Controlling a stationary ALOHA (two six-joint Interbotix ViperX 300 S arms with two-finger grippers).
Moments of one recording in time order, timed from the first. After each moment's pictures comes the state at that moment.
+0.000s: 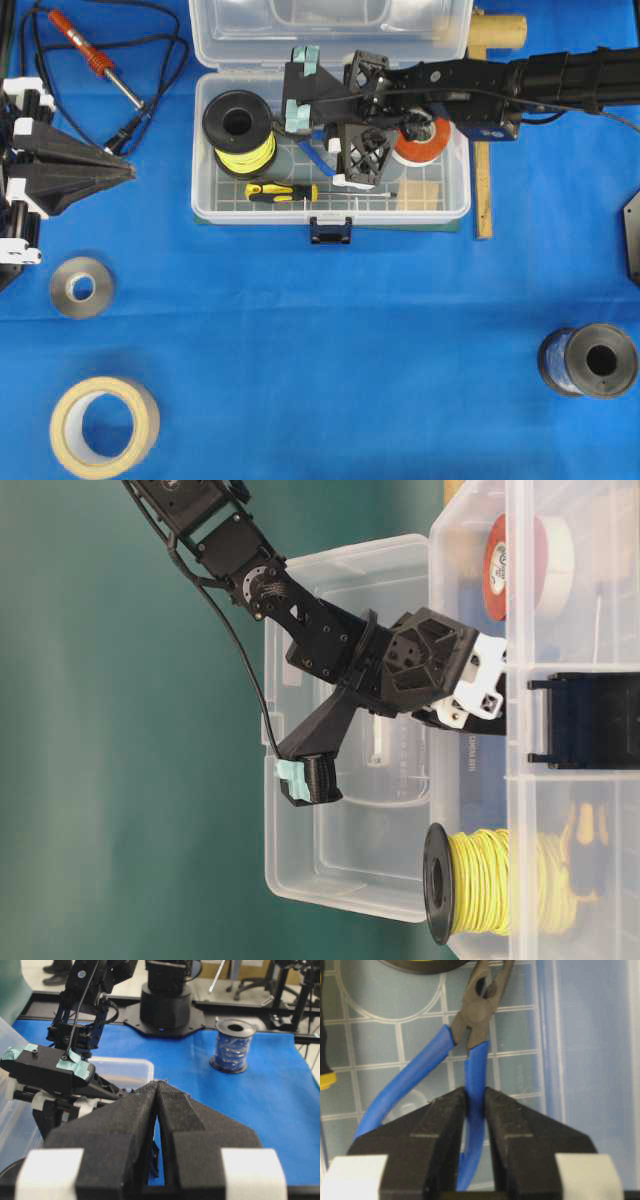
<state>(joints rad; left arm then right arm) 0.02 -0.94 1.20 -0.04 -0.25 -0.01 -0.29 0.33 0.32 -0.02 0.40 -0.04</state>
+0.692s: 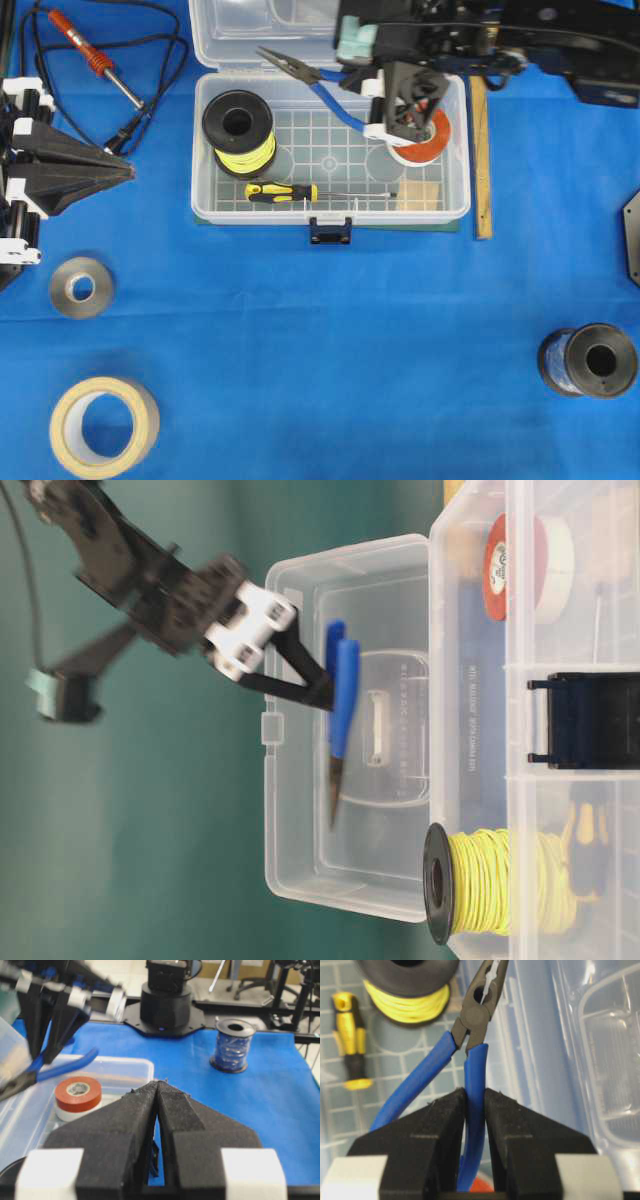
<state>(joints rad) 0.02 -0.94 1.20 -0.04 -0.25 -0.01 -0.29 -0.07 0.38 -0.02 0.48 -0.01</state>
